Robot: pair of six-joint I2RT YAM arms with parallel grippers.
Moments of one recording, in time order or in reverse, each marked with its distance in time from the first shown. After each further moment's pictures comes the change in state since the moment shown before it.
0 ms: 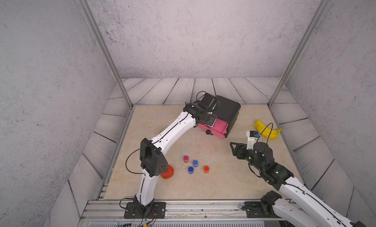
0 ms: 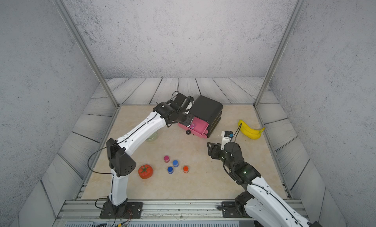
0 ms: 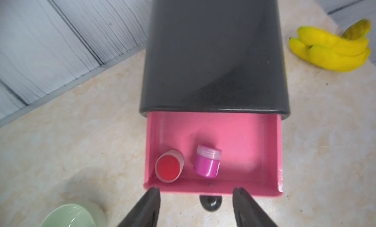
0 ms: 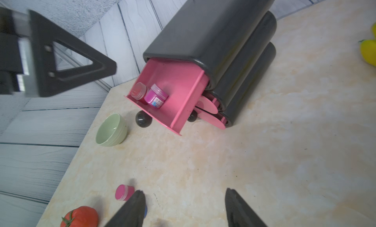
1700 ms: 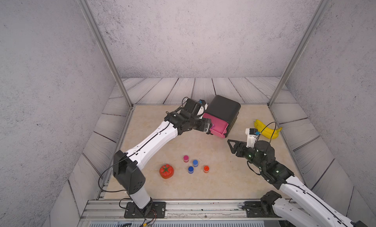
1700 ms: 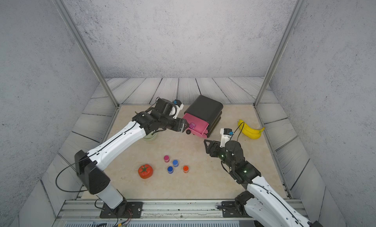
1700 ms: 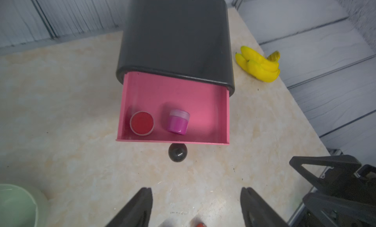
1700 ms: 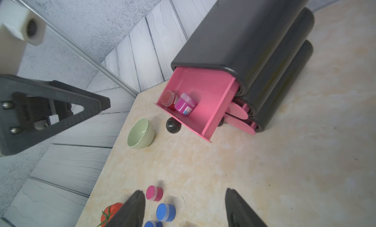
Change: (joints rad) left arm 0.052 -0.189 -0.301 0.156 0.296 -0.128; right arm 0.000 -0.013 0.023 0.037 -0.043 0.081
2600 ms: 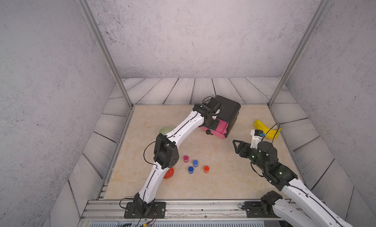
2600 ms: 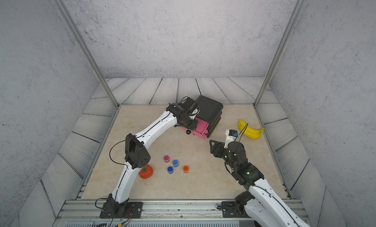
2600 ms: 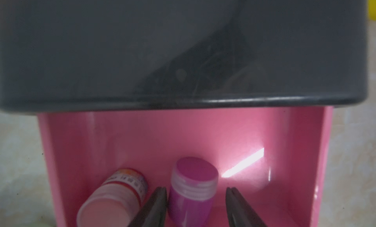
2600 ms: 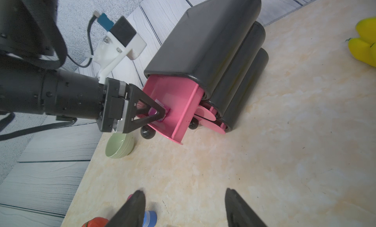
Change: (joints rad) left arm -0.043 0.564 0.591 -0.330 -0.153 0.130; right arm -0.050 -0.027 0.000 -0.084 0.048 -0.013
